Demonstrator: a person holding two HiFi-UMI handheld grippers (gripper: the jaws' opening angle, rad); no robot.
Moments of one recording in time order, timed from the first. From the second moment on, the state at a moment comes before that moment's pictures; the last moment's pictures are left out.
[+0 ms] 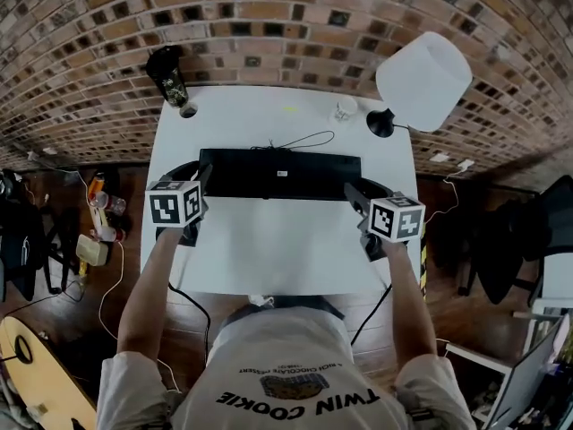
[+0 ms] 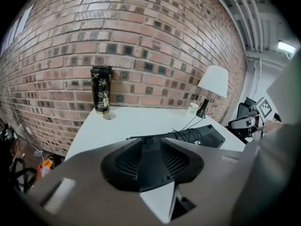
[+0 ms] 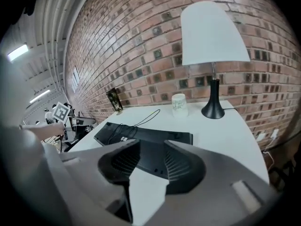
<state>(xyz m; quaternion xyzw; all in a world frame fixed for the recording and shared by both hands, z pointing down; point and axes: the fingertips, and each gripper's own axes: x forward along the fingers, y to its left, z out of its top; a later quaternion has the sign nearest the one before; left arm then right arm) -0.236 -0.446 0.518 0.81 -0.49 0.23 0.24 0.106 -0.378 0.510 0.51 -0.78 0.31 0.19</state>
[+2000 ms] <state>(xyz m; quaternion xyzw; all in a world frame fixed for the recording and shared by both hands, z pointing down) -0.231 -0.484 0.537 0.83 -0.39 0.23 0.31 0.154 -0.441 0.548 0.46 -0.77 0.34 0.27</state>
